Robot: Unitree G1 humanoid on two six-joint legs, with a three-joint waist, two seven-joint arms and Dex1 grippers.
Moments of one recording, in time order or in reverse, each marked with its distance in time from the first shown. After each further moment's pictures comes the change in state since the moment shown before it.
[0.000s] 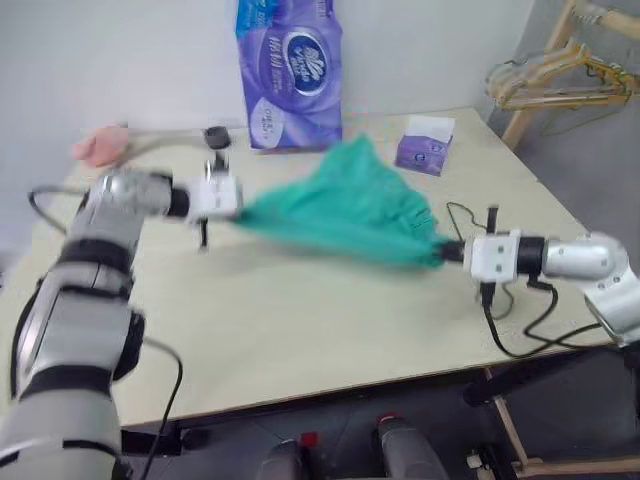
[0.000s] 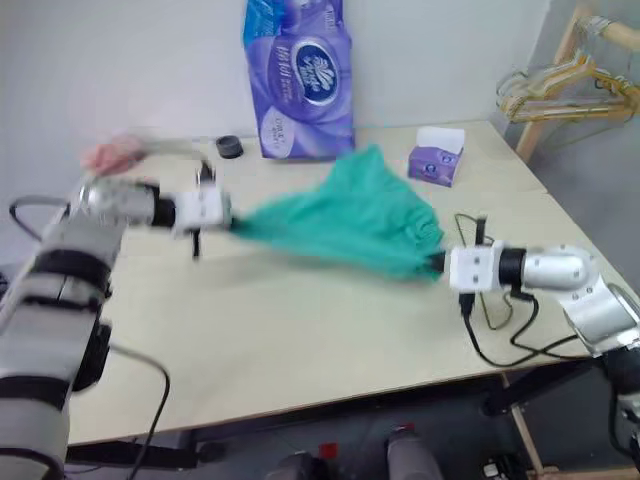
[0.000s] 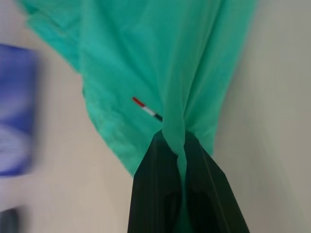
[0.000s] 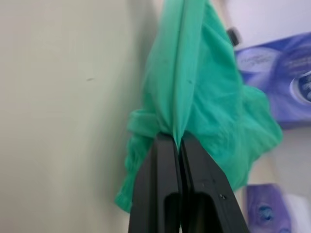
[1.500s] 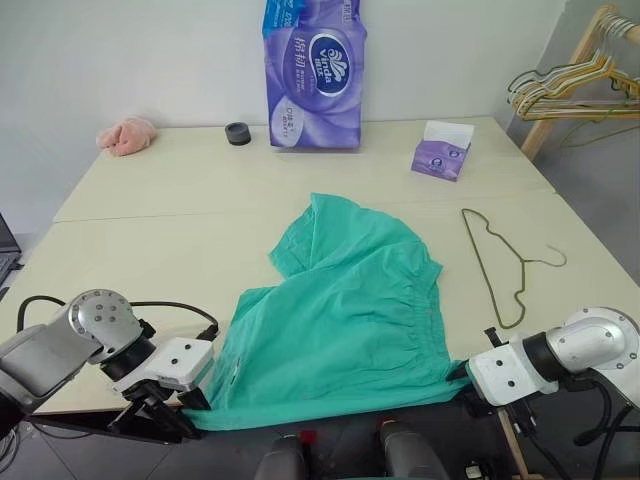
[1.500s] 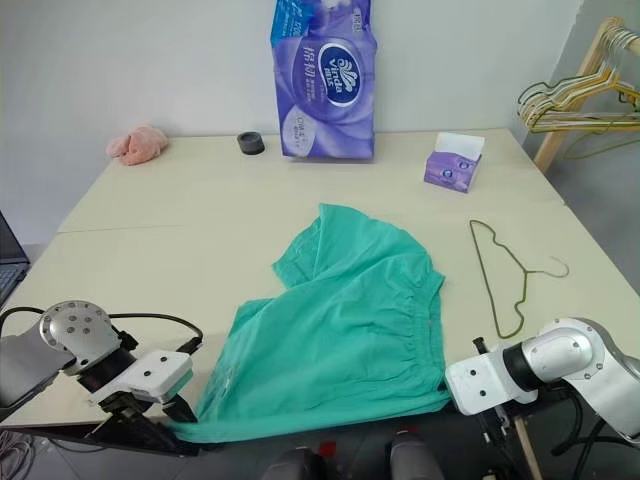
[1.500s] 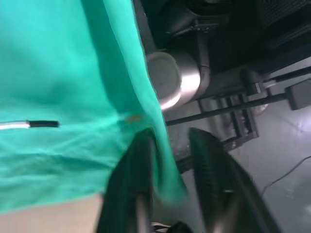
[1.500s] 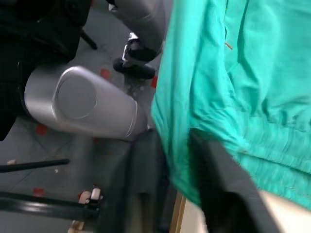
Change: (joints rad) left arm 0.699 0.569 -0.142 -1.155 -0.524 0.683 -0.237; right arm 0.351 -0.178 -0.074 -0.433 -0.026 0.357 0.355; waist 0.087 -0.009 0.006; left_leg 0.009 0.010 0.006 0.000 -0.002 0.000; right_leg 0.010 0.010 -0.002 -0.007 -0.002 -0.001
